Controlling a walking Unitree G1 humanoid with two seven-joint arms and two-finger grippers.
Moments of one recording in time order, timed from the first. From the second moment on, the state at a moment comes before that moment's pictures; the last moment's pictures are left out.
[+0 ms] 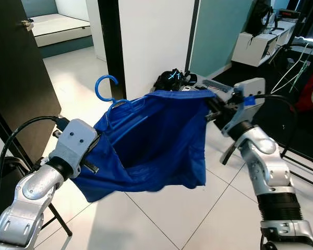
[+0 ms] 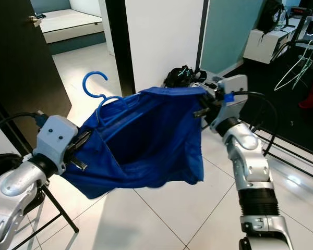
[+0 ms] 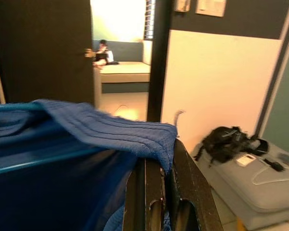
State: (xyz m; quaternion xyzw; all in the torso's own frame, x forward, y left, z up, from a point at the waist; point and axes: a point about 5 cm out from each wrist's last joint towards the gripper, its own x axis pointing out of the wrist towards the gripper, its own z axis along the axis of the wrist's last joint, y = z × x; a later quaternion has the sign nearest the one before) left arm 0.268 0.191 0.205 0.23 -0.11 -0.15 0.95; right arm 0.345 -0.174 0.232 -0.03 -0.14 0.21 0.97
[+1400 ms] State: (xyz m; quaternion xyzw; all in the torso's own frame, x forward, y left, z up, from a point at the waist) left arm 0.265 0.179 0.184 0.35 -0.11 -0.27 0.89; right arm 0.340 -0.180 0.260 -0.01 -0.16 0.25 0.95
